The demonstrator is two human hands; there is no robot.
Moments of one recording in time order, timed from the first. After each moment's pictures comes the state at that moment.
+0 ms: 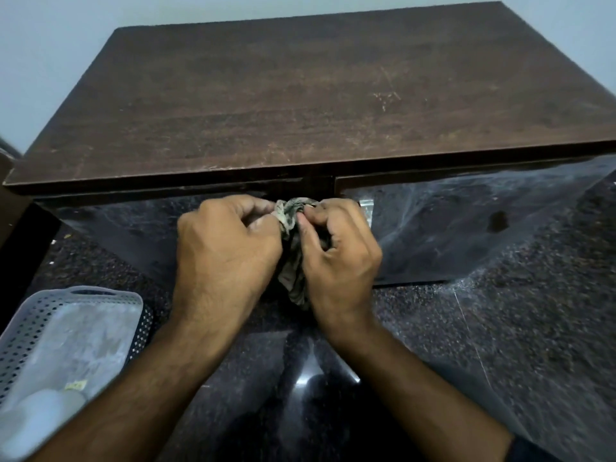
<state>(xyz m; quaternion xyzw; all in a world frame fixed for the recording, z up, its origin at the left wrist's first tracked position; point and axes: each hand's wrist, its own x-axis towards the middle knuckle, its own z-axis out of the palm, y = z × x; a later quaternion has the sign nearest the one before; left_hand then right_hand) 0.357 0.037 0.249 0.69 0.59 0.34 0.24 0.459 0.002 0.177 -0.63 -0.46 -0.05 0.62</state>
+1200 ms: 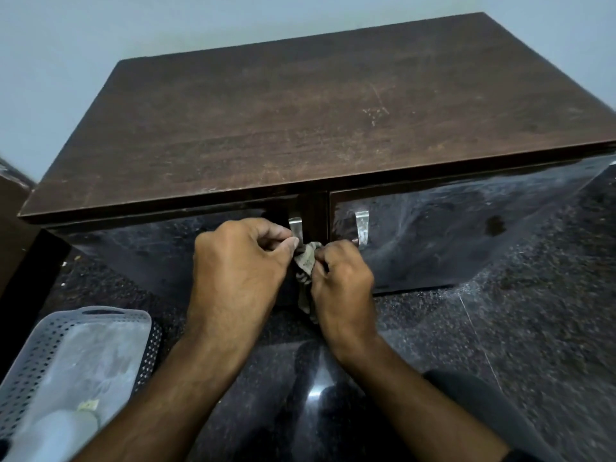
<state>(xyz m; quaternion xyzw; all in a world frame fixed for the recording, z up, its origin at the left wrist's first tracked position) 0.360 0.036 0.243 0.75 0.54 0.31 0.25 0.461 -0.010 0.153 -0.74 -0.48 0.03 0.47</state>
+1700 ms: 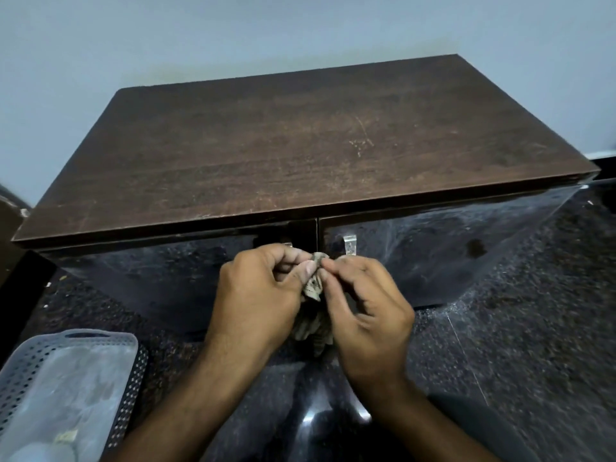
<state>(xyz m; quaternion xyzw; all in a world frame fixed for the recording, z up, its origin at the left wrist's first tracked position) 0.377 0.029 0.242 0.71 0.50 0.30 0.39 0.478 -0.042 0.178 -0.61 -0.45 0.01 0.65</state>
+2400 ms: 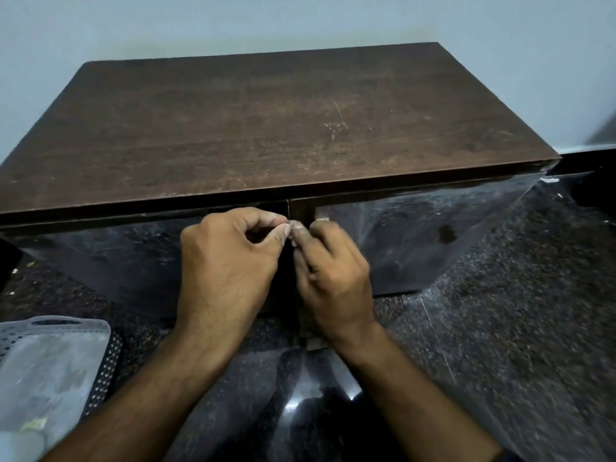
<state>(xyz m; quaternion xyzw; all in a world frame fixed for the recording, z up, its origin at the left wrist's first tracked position) 0.390 0.022 0.256 0.74 0.49 0.38 0.26 0.500 -0.024 0.185 -0.65 -0.58 -0.14 0.46</state>
